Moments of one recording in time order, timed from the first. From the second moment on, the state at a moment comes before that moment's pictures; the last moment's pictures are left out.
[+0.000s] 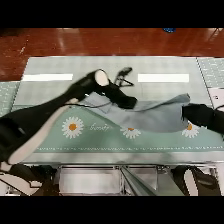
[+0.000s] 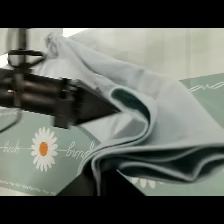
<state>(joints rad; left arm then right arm) -0.72 -1.78 1.52 0.82 -1.06 -1.41 -0.32 -0.40 0.74 -0.77 1.38 1.53</state>
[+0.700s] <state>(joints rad) -0.51 -1.71 1.58 0.82 -1.34 -1.39 -0.32 -0.51 0.74 -0.62 1.32 1.41</state>
